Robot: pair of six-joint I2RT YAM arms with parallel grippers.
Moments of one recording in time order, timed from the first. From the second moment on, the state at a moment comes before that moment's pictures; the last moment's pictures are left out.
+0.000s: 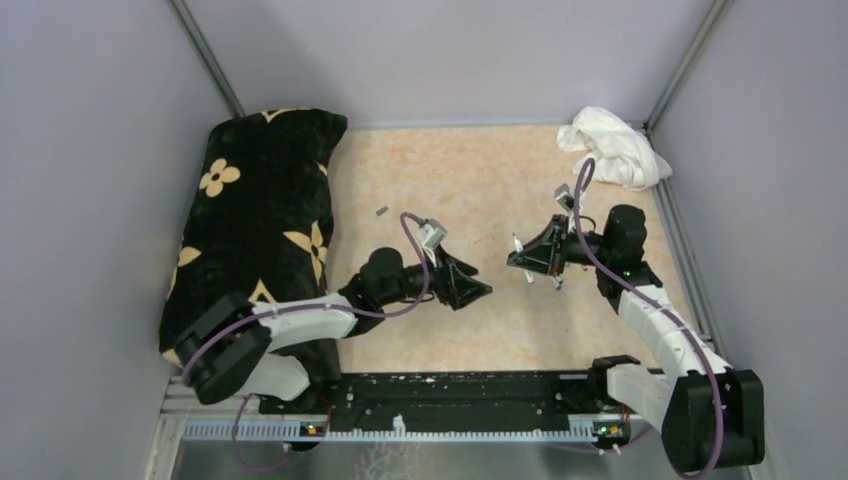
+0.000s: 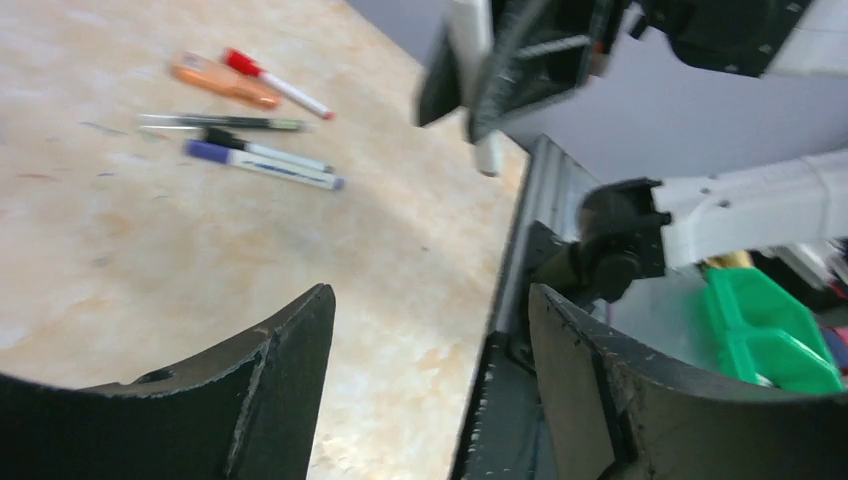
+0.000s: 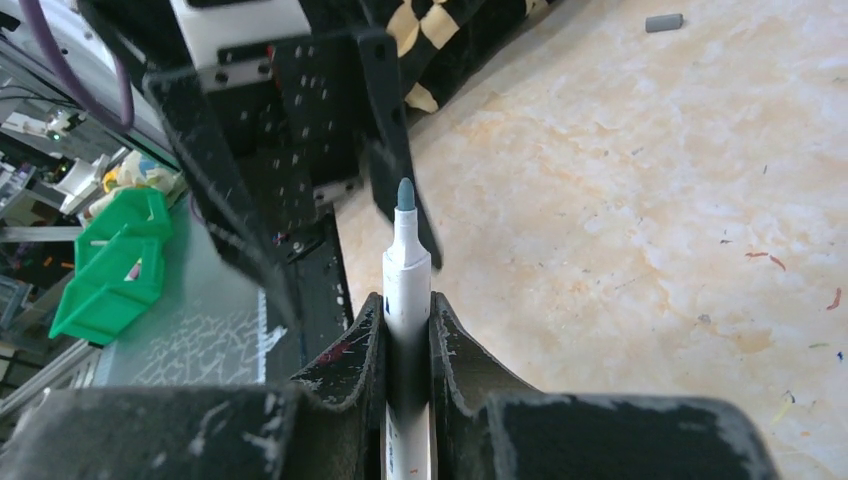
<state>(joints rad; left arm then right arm) -0.95 1.42 0.51 0.93 0.32 -0.59 0.10 1.00 0.52 0.29 -1.21 0.36</state>
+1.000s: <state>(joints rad) -0.34 1.93 1.51 -0.44 -0.05 0.03 0.07 0.99 0.55 0.13 -1.24 0.20</state>
